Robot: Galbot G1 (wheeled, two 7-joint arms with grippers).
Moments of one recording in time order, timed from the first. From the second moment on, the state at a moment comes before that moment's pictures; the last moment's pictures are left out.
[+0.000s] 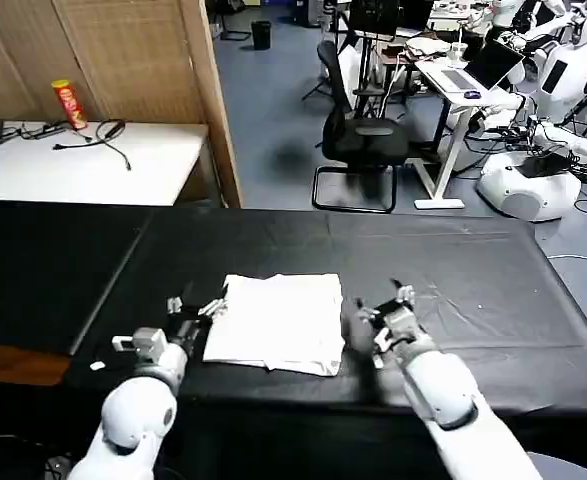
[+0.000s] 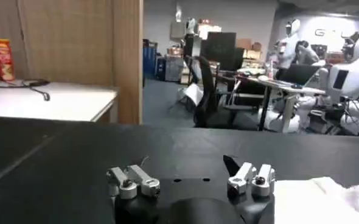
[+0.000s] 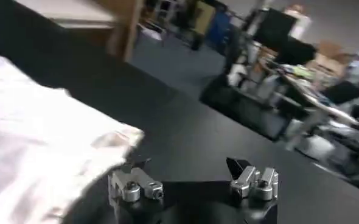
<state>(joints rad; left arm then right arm) 1.26 -1.30 -0.46 -1.92 -0.37 0.34 -0.06 -1.14 1.16 0.30 1.99 0.01 -0.66 0.05</state>
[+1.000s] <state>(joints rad) 1.25 -1.37 -0.51 -1.80 -0.75 0.40 -0.05 -1.28 1.20 0.47 2.10 0.35 -0.45 0.00</state>
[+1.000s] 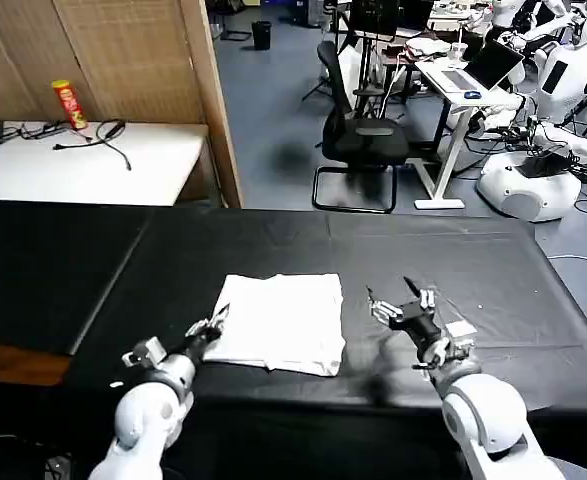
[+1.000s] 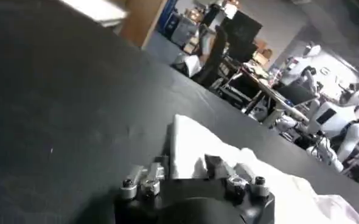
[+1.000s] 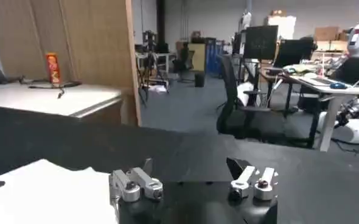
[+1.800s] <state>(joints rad) 1.31 -0.77 -0.76 -2.13 -0.56 0.52 -0.09 -1.30 1.25 0.49 2.08 0.28 -0.44 0.00</state>
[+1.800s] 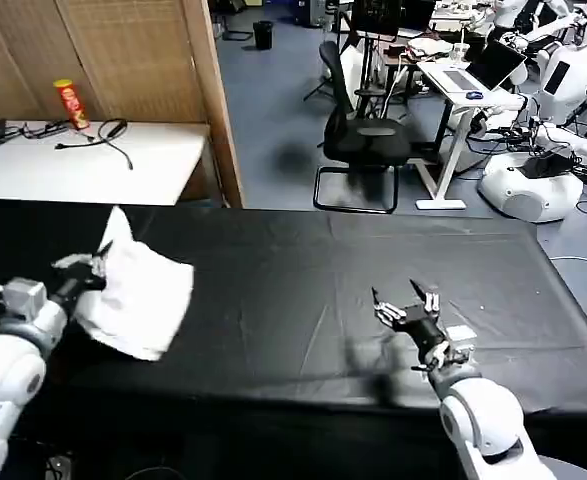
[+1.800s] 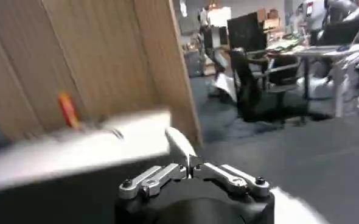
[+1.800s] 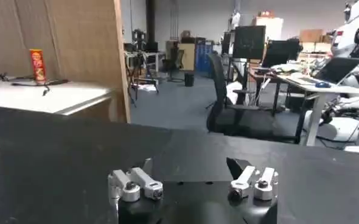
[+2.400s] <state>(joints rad) 1.19 -1.16 -0.20 -2.01 -0.35 0.43 -0.07 -1.35 1.21 0.48 2.14 0.47 -0.54 0.01</state>
